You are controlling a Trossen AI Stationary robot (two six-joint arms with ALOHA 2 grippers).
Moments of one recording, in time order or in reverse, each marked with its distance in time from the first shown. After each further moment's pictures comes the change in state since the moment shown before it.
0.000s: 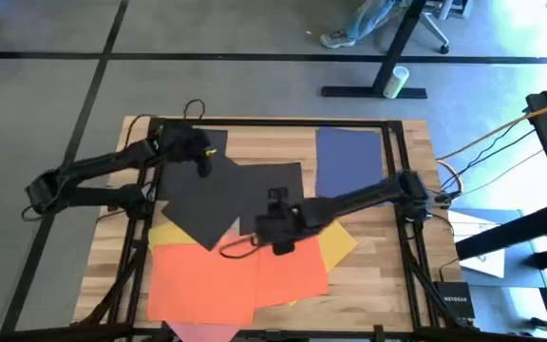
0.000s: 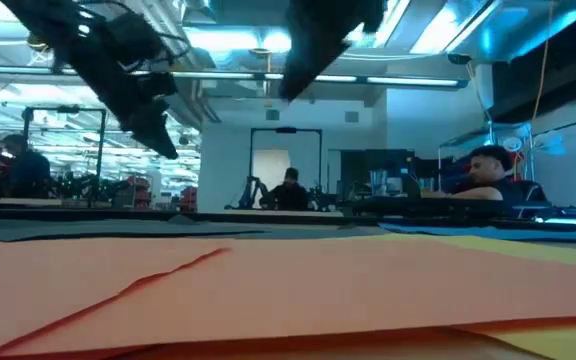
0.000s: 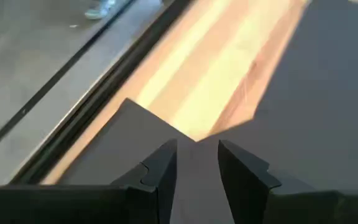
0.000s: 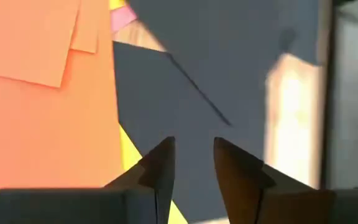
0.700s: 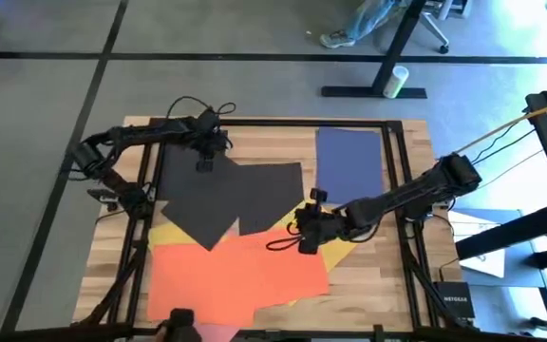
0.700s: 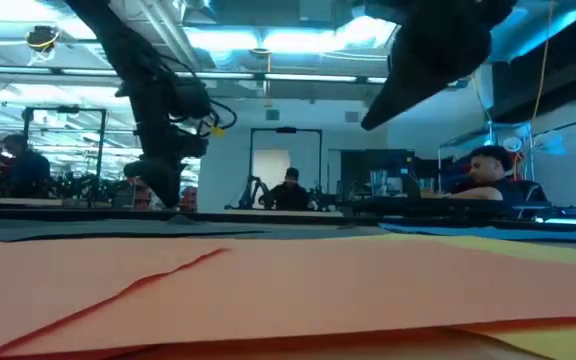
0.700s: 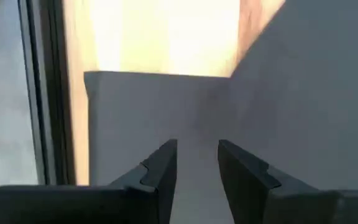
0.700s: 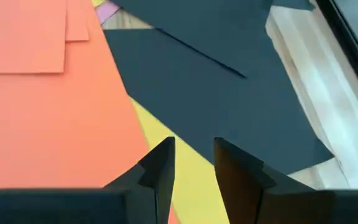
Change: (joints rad) left arm 0.064 0.466 0.268 -0.167 -0.054 0.505; right arm 0.048 -0.347 -0.683 0.532 0.004 0.270
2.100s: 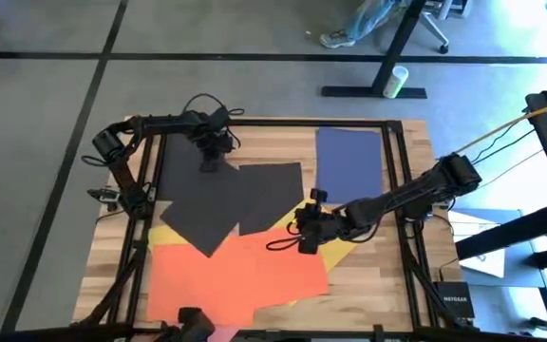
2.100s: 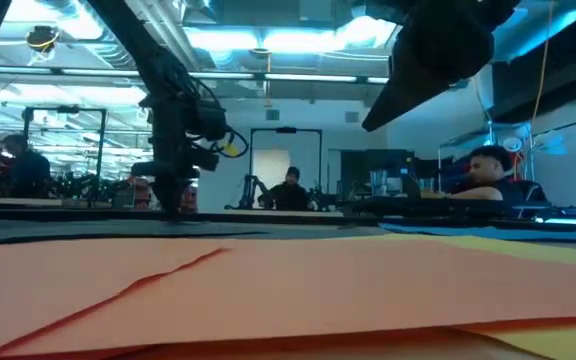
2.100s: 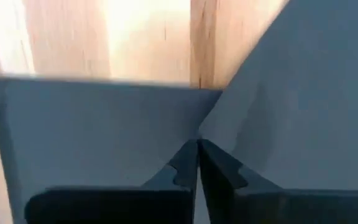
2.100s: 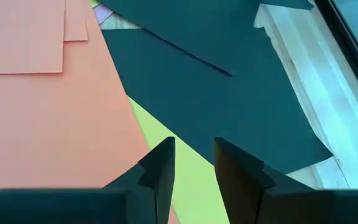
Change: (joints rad) left arm 0.003 0.187 0.156 -0.244 0.024 -0.050; right arm 0.000 0.000 0.000 -0.002 0.006 0.005
